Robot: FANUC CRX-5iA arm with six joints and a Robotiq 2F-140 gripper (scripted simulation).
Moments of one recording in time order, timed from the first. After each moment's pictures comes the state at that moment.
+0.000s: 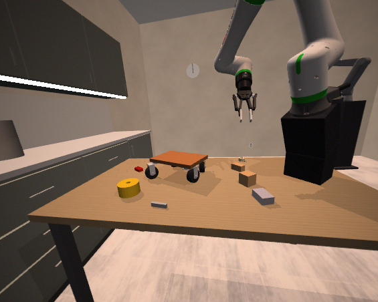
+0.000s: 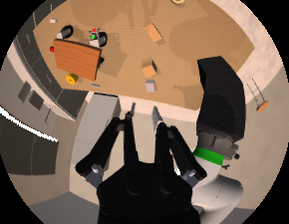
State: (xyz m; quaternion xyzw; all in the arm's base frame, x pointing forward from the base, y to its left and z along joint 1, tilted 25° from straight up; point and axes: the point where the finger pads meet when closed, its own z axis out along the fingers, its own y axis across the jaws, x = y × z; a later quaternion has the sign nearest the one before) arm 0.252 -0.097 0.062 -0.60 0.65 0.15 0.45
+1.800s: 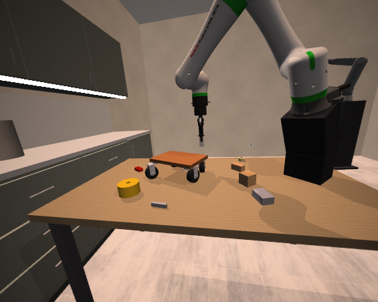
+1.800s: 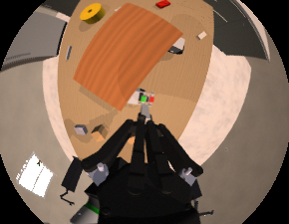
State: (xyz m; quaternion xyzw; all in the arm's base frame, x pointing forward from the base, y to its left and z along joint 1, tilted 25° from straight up) arm 0.525 -0.199 -0.017 -0.97 0.07 -0.18 0.12
